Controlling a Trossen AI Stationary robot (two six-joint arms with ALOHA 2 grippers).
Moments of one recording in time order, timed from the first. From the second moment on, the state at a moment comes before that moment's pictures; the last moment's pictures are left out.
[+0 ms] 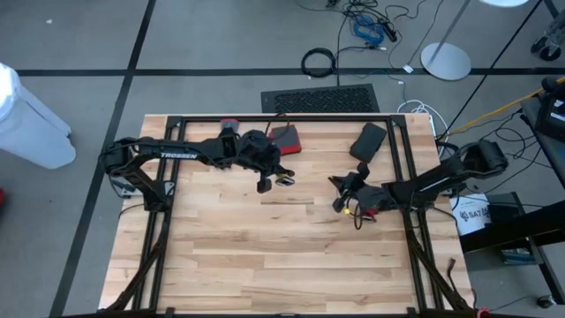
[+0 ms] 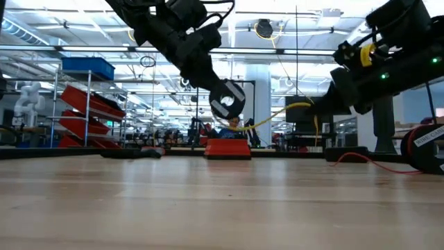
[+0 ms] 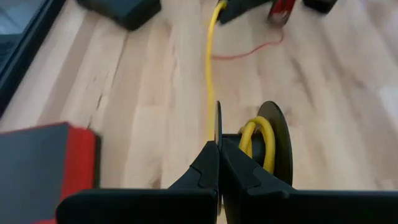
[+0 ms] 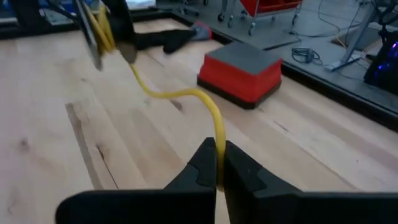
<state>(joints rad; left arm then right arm) 0.26 1.59 1.06 -0.16 0.20 0.19 0.20 1.24 0.23 0.58 0.79 0.32</state>
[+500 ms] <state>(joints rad) 0.22 1.60 1.06 -0.17 0.14 0.25 0.23 1.20 0.33 0.65 0.79 0.14</state>
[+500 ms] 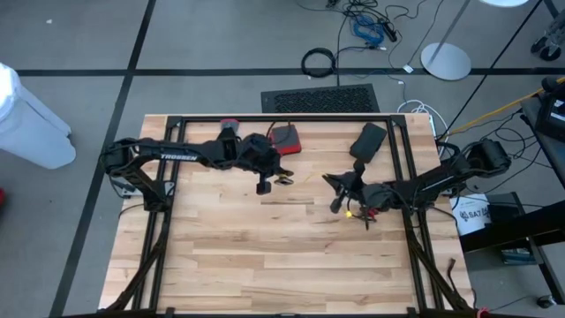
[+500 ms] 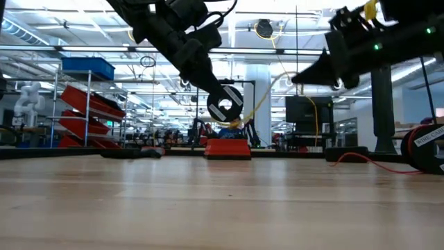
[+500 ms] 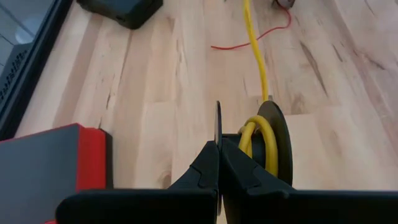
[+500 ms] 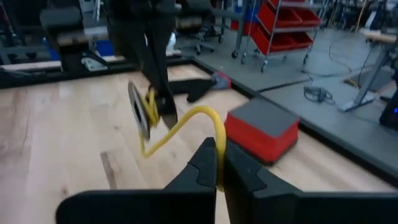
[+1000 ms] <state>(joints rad) 0.17 1.63 1.06 -0.13 0.13 0.25 0.23 1.20 0.50 0.57 0.78 -0.01</state>
